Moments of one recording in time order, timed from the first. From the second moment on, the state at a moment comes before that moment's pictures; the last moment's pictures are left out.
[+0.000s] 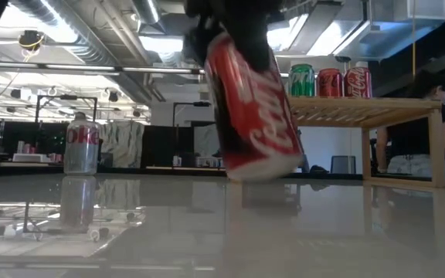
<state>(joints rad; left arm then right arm) -0.29 2.11 1.91 -1.03 -0.10 -0.62 1.04 1.58 1.14 -0.71 0.49 1.00</state>
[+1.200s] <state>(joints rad) -0.29 2.10 1.92 -1.00 -0.05 -0.52 1.04 1.58 1.14 -0.71 0.52 0.99</state>
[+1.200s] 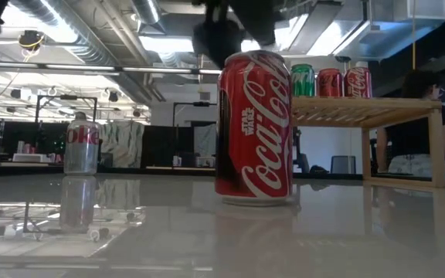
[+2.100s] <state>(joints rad) -0.61 1.96 1.22 -0.33 -0.69 -0.62 0.80 1.58 1.14 -0.44 0.69 0.63</state>
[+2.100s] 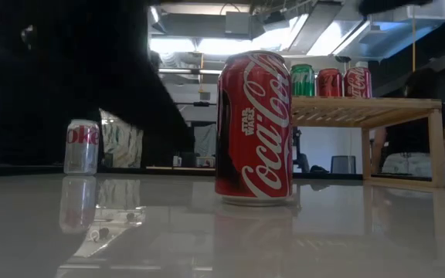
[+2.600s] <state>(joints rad) -0.58 1.96 0.94 0.34 -0.67 -0.39 0.52 1.60 1.14 -0.21 0.50 0.40</state>
